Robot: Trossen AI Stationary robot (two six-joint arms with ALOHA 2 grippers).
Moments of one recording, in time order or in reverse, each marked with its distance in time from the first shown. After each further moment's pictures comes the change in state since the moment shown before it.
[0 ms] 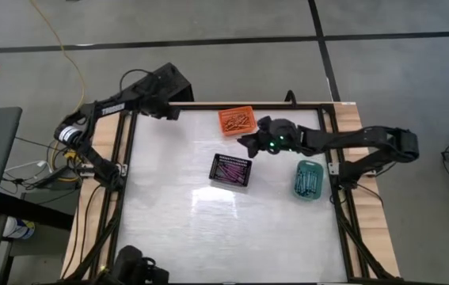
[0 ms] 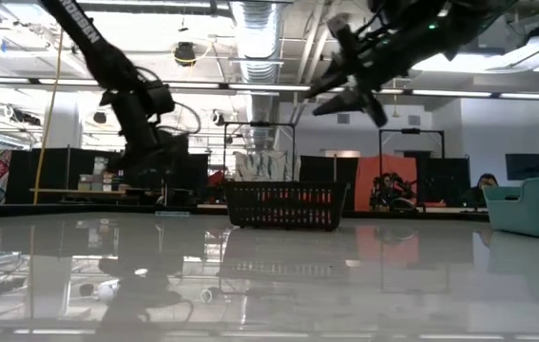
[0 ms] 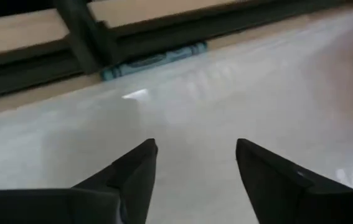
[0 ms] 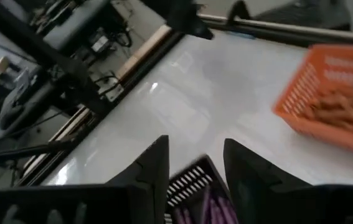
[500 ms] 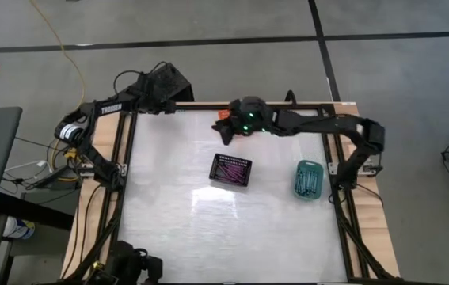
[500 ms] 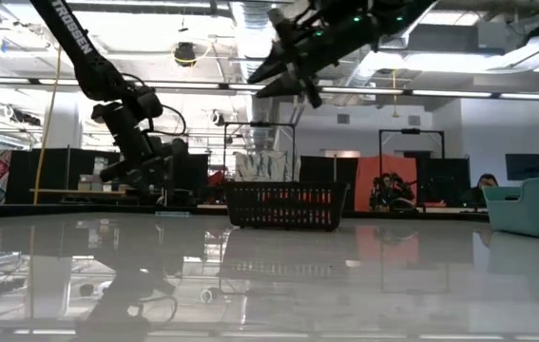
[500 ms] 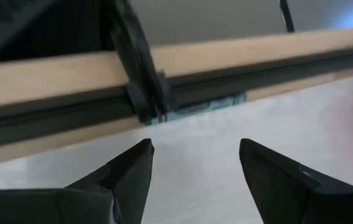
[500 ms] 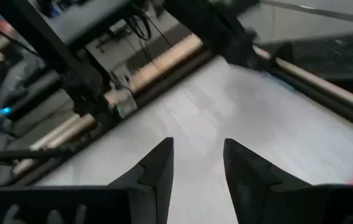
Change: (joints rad) left arm 0.088 0.034 -0.062 0.205 -0.012 -0.050; right arm -0.082 0.348 0.506 -0.160 -0.161 -0.225
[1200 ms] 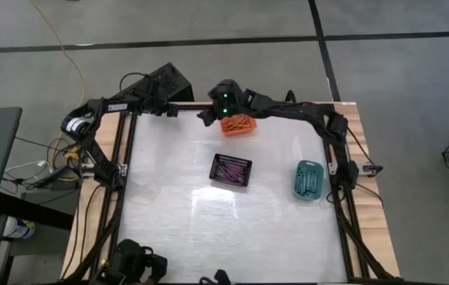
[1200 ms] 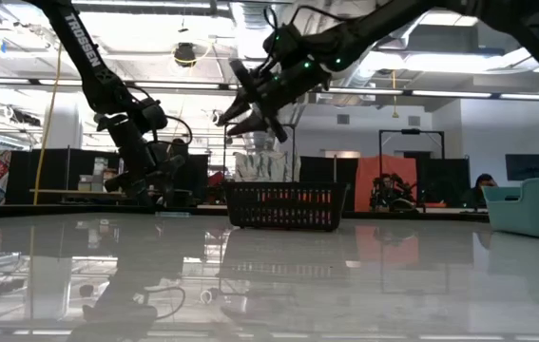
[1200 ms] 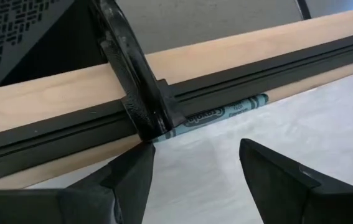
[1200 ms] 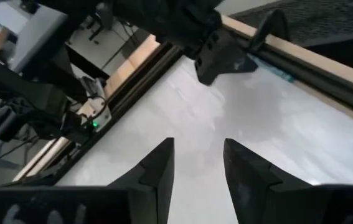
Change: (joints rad) left arm -0.021 0.079 0.000 0.079 -0.060 0.096; right arm -0.134 0.375 0.390 -0.120 -0.184 0.091
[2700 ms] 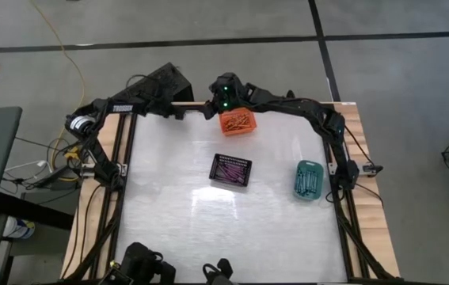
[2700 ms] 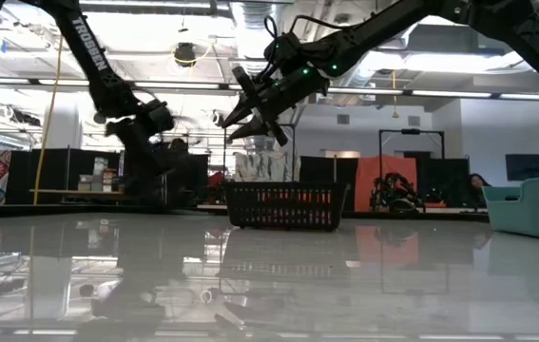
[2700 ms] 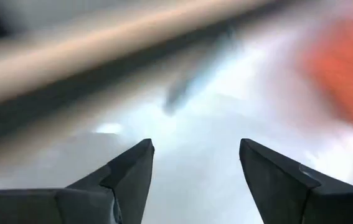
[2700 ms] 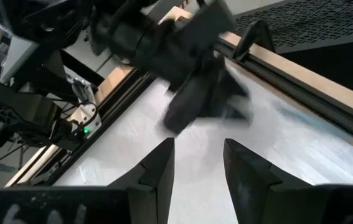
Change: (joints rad) left arm -0.080 0.035 0.005 0.081 0.190 -0.002; right arm -0.054 0.034 0.063 -0.041 -0.029 -0.023
